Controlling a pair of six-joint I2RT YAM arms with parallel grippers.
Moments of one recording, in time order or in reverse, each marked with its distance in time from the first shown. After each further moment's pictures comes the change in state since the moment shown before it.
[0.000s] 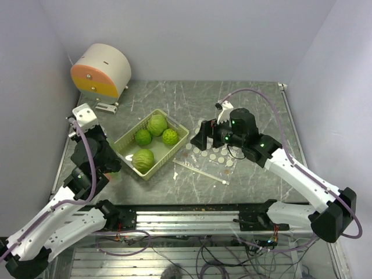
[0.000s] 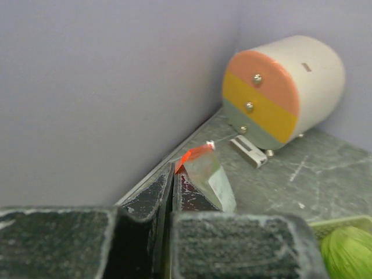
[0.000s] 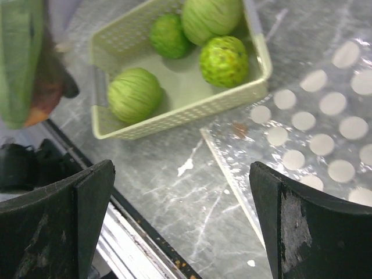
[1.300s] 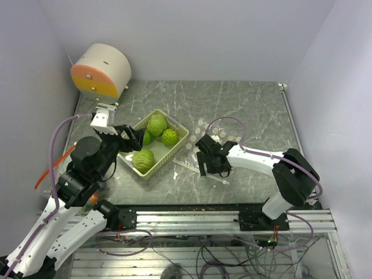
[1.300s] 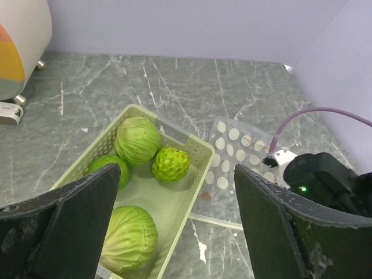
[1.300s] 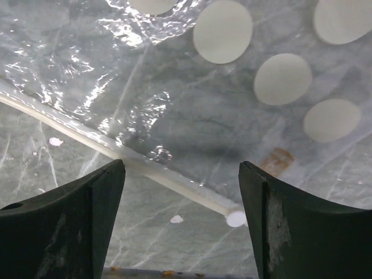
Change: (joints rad) left arm 0.195 -0.069 0.042 -0.561 1.170 -0.694; right arm 0.137 0.431 -0.118 -0.296 0.452 0.198
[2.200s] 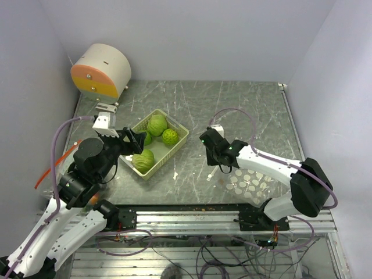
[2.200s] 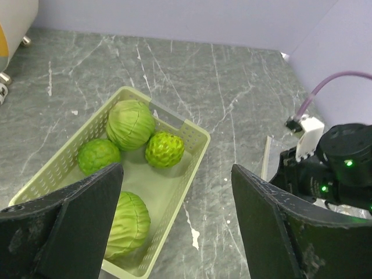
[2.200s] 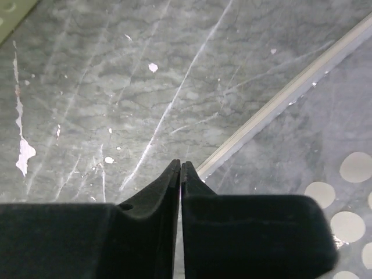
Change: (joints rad) left arm 0.000 -0.026 -0.026 -0.030 0.024 -0.051; right arm -0.005 -0.127 -0.003 0.097 0.069 -0.016
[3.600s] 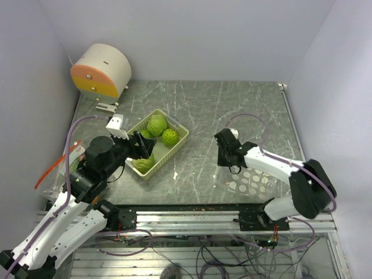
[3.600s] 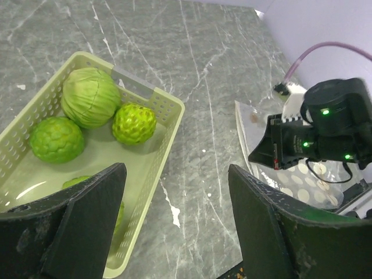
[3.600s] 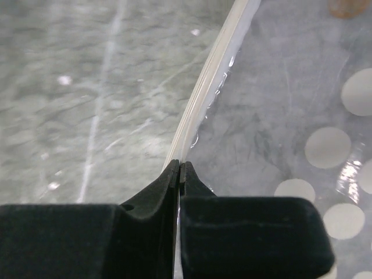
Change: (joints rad) left arm 0.000 0.035 -0.085 0.040 0.153 -0.044; right arm -0.183 0.012 -0.133 0.077 -0.058 0.062
